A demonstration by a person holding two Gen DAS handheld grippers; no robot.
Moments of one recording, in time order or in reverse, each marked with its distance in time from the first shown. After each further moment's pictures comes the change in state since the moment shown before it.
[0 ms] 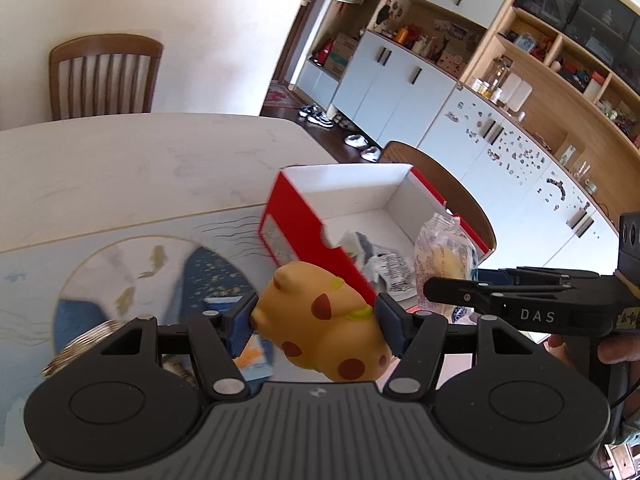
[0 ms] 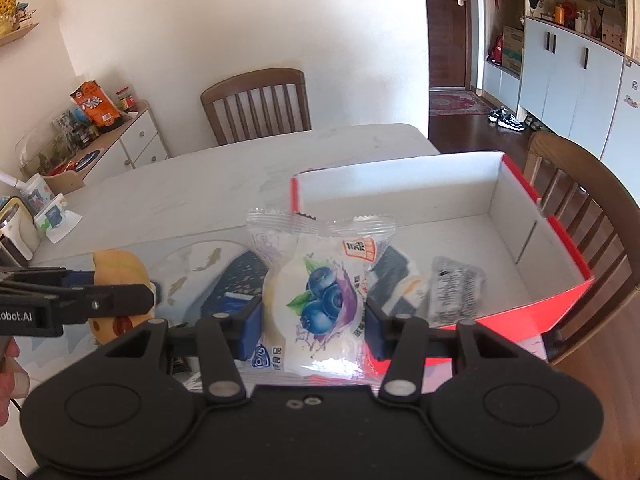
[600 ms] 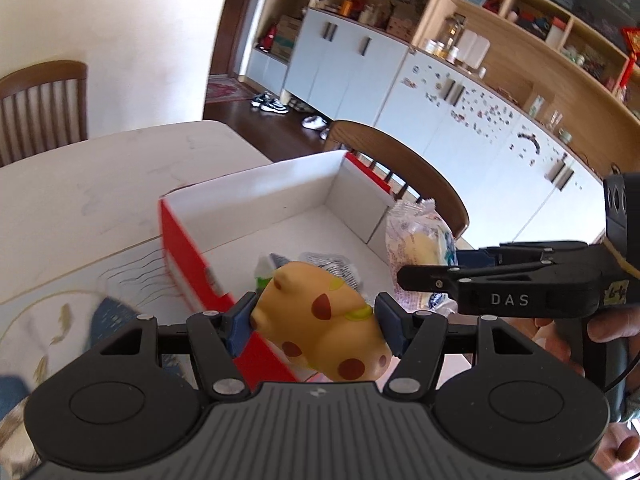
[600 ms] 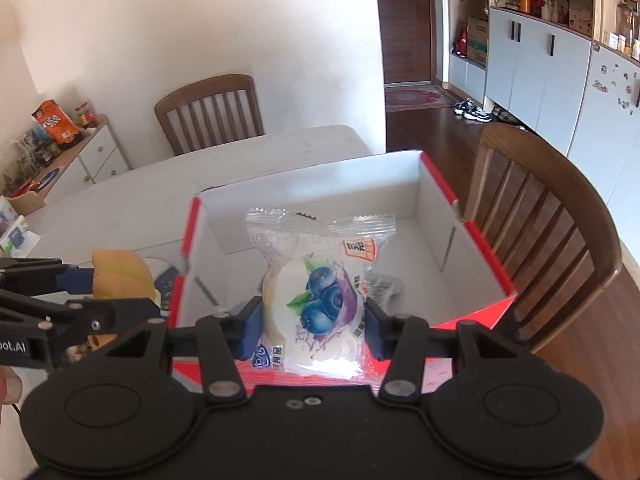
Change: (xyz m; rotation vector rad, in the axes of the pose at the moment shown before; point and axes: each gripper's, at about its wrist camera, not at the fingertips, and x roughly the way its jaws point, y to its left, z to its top) left arm 0.076 -0.077 0.035 0.167 0.059 -0.062; right arm 0.003 -0.083 0.012 0.046 0.001 -0.074
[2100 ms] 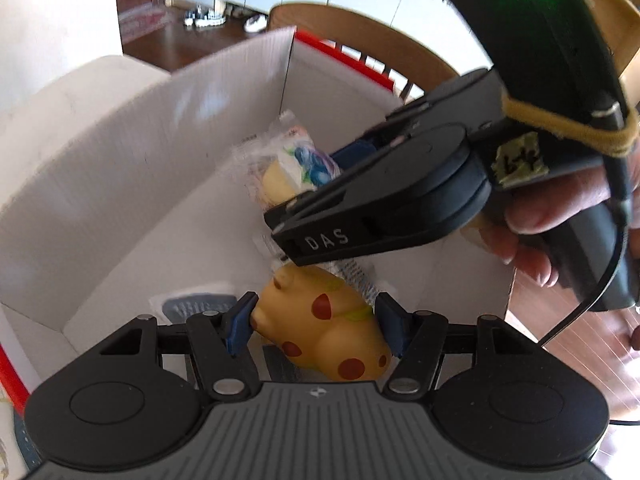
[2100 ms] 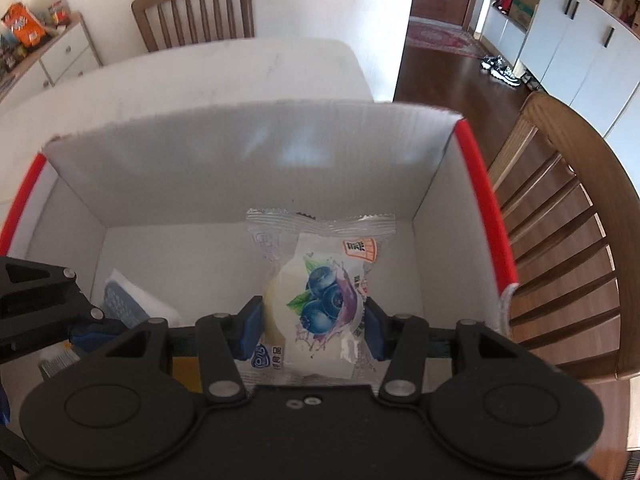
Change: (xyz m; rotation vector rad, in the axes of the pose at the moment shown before) left arm 0.167 -0.023 0.032 0.211 0.353 -0.073; right arm 0.170 -0.043 0.047 -0.187 0.291 -0.041
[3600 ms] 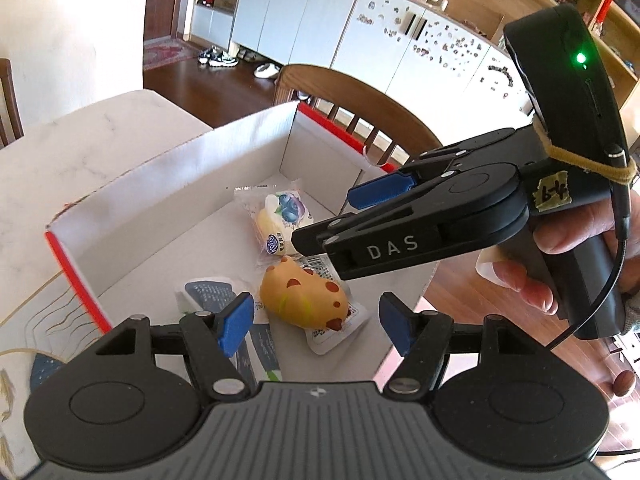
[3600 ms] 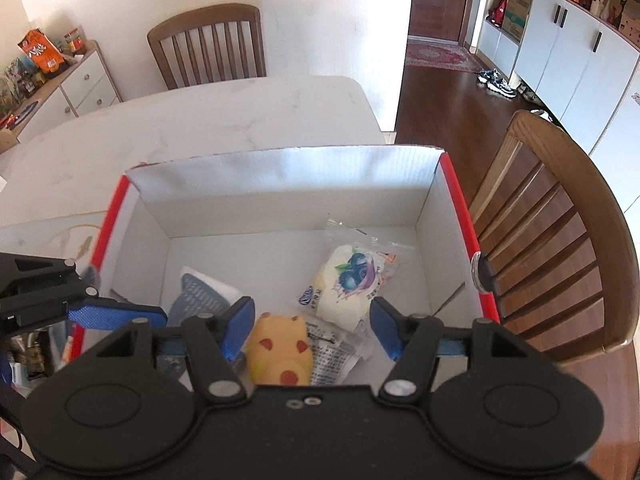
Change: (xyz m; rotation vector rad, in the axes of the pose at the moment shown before) left arm -0.090 -0.007 -0.025 -0.077 -0.179 -0.021; right arm -0.084 0.015 -0.007 0.039 -0.079 0.035
